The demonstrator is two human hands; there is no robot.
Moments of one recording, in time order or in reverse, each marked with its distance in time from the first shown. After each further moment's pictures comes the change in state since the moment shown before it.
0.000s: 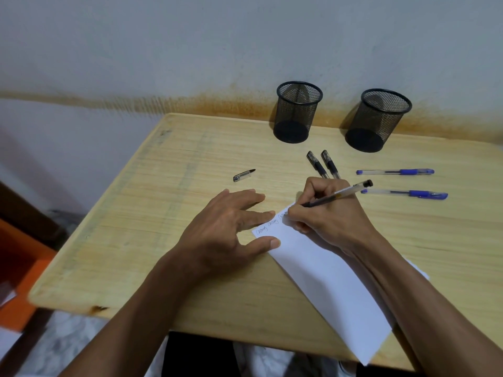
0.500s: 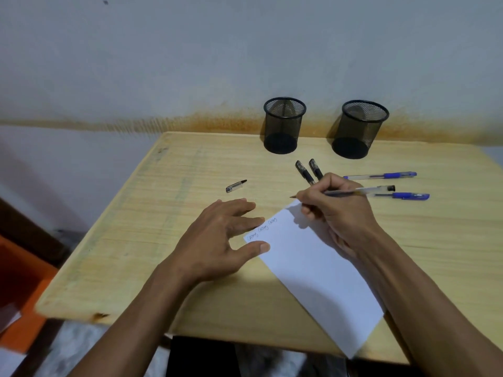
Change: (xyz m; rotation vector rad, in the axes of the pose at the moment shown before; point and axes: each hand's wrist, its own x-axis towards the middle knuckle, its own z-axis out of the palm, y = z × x) left_hand -0.003 0.007 -0.003 -0.023 0.038 -0.026; right_hand -0.009 -0.013 -0.027 0.206 0.188 0.058
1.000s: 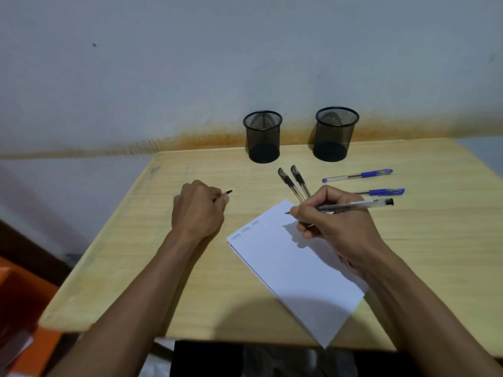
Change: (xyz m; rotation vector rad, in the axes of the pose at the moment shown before) left_hand 0.065 -0.006 -0.008 0.215 0.253 -0.376; right_hand -0.039 -0.014 -0.028 -0.008 0.002 -0.018
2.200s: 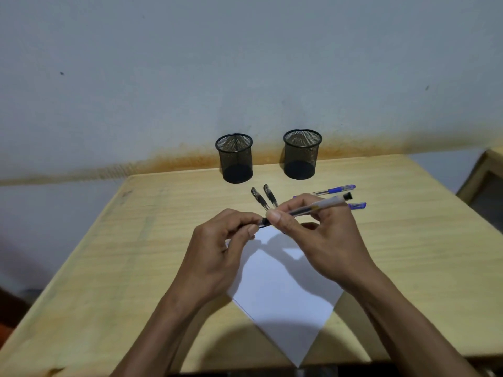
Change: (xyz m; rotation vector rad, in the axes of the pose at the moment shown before) left_hand -0.069 0.083 -0.032 -0.672 -0.050 0.401; right_hand -0.013 -0.027 -0.015 -0.316 0.029 -0.321
